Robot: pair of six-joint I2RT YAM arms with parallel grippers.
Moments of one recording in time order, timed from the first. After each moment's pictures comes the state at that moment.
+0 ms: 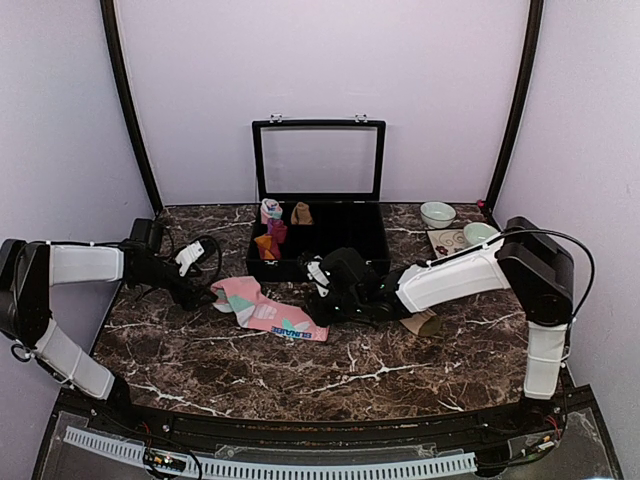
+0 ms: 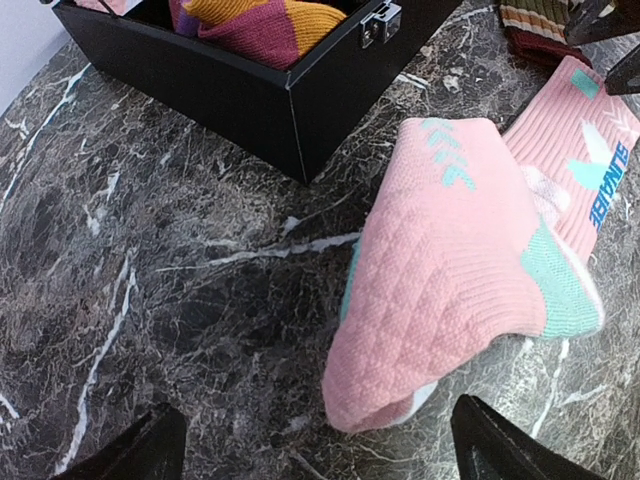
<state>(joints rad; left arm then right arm) -0.11 1.47 0.75 -0.24 0.49 0.68 1.02 1.96 1.18 0.08 0.13 0.22</state>
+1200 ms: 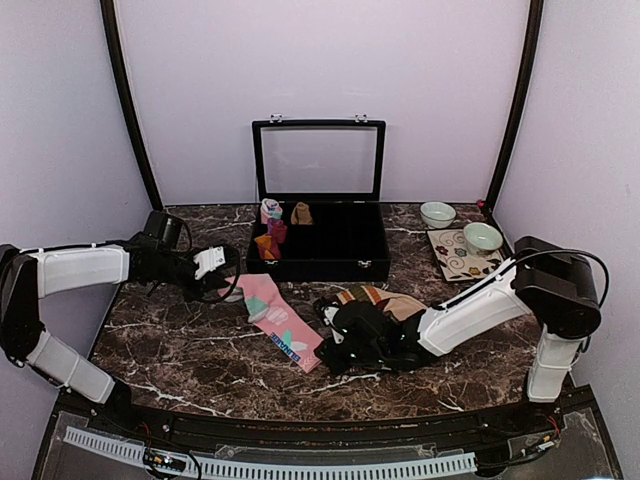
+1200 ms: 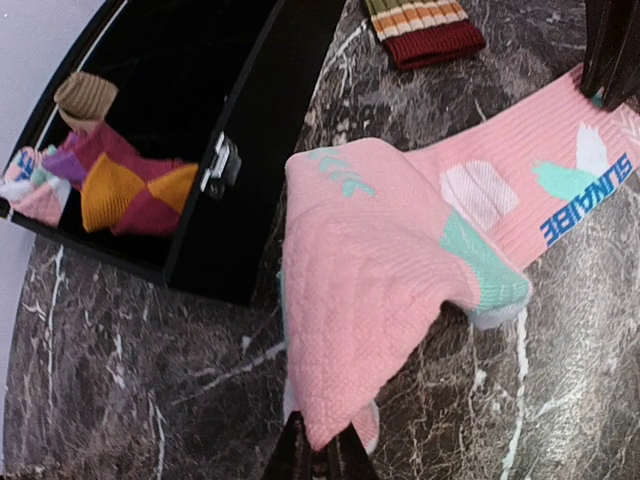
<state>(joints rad) -0.29 1.41 0.78 -0.26 0.44 0.92 1.19 1.86 0.85 0.24 0.11 0.51</state>
